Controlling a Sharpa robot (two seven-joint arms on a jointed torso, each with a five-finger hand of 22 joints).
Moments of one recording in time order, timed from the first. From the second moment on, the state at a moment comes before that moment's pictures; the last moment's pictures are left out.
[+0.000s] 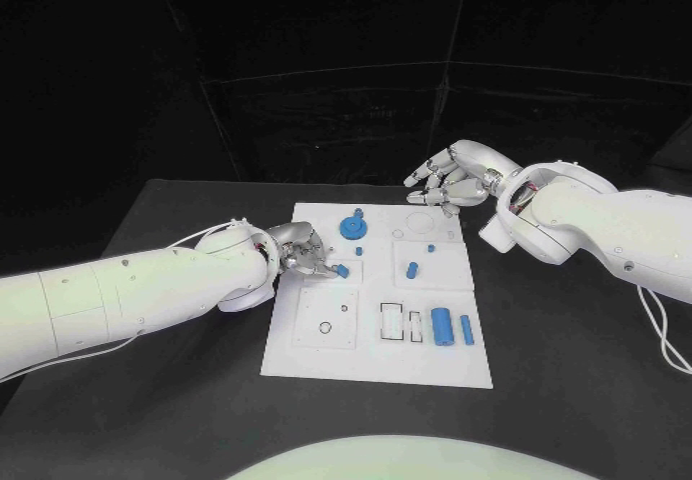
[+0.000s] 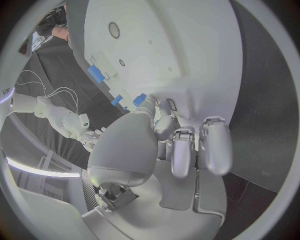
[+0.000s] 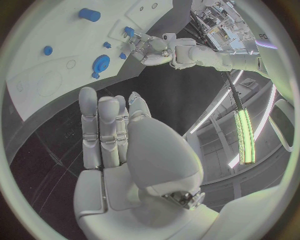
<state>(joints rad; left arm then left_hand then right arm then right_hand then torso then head) 1.21 -0.74 -0.18 1.43 -1.16 -0.22 -0.31 1.27 -0.02 0.01 0.25 0.07 0.91 0.03 0.71 0.67 1.31 -0.04 1.20 1.06 1.47 -0.09 1.57 1.31 0.08 1.46 0.01 1.37 1.29 1.31 -0.80 -0.04 1.48 -0.95 -0.27 0.02 1.59 0.07 -0.24 0.21 0.37 0.89 0.16 0.14 0.07 1.11 0.06 0.70 0.70 1.46 -0.01 0.71 0.97 0.16 1.13 0.09 0.93 0.71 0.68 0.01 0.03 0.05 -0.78</state>
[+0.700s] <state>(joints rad) 1.21 -0.73 -0.18 1.43 -1.15 -0.23 -0.32 1.27 -0.01 0.01 0.26 0.07 0.91 0.03 0.71 0.67 1.32 -0.05 1.20 1.06 1.47 -0.09 1.57 1.31 0.08 1.47 0.01 1.38 1.29 1.31 -0.80 -0.04 1.48 -0.95 -0.27 0.02 1.59 0.07 -0.24 0.21 0.37 0.89 0.16 0.14 0.07 1.11 0.06 0.70 0.70 1.46 -0.01 0.71 0.97 0.16 1.13 0.09 0.93 0.71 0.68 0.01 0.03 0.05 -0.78</state>
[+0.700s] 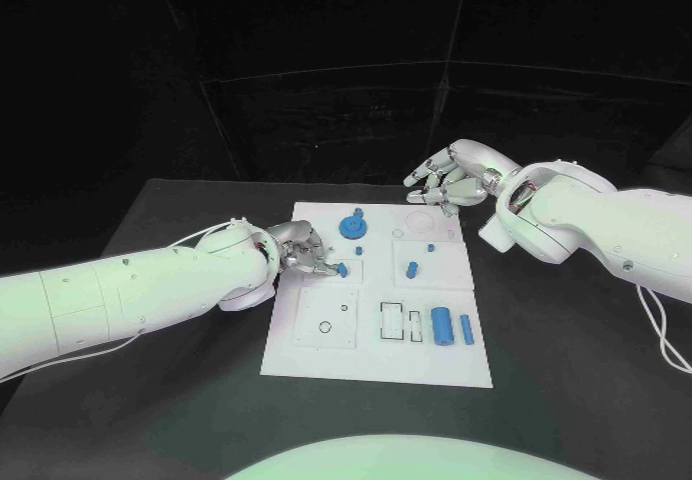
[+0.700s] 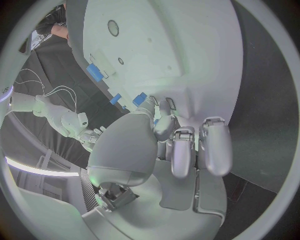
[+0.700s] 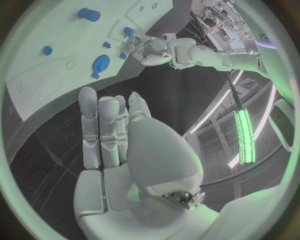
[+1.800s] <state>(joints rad) 1.21 -0.72 -0.18 1.42 -1.14 -0.25 -0.32 1.27 -0.01 0.02 0.26 0.07 0.91 0.03 0.71 0.67 1.32 -0.05 1.20 1.07 1.47 -0.09 1.57 1.31 0.08 1.47 0.01 1.38 1.29 1.31 -0.79 -0.04 1.48 -0.95 -0.27 0.02 1.59 0.07 -0.24 0.21 0.37 0.89 0.16 0.14 0.07 1.11 0.06 0.70 0.70 1.46 -0.01 0.71 0.97 0.16 1.13 0.09 0.93 0.71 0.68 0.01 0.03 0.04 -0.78</state>
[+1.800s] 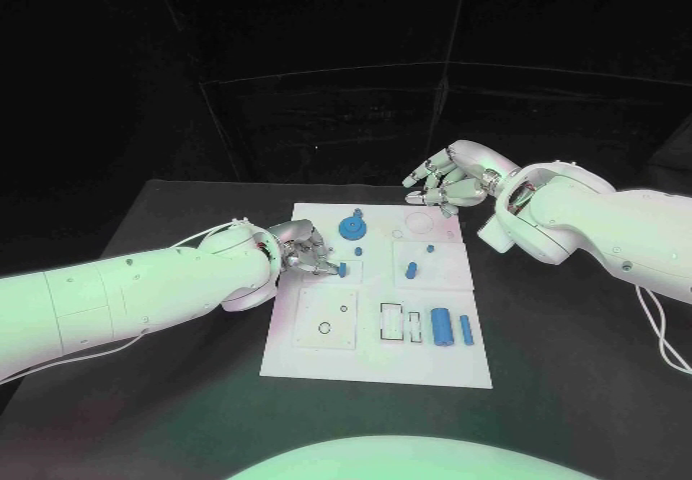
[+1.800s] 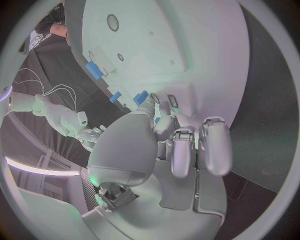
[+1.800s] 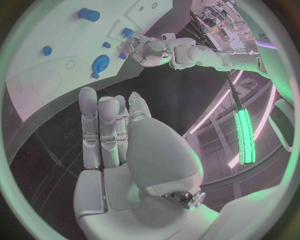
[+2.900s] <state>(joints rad) 1.29 -0.79 -0.15 1.45 -1.09 -0.18 -0.33 1.29 0.00 0.03 0.27 0.07 0.84 0.07 0.60 0.58 1.27 -0.01 1.13 0.97 1.47 -0.08 1.57 1.31 0.08 1.46 0.02 1.36 1.26 1.31 -0.80 -0.04 1.47 -0.95 -0.27 0.02 1.59 0.07 -0.24 0.21 0.37 0.89 0.16 0.14 0.07 1.11 0.06 0.70 0.70 1.46 -0.01 0.71 0.97 0.16 1.13 0.09 0.93 0.71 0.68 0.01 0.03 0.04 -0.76</state>
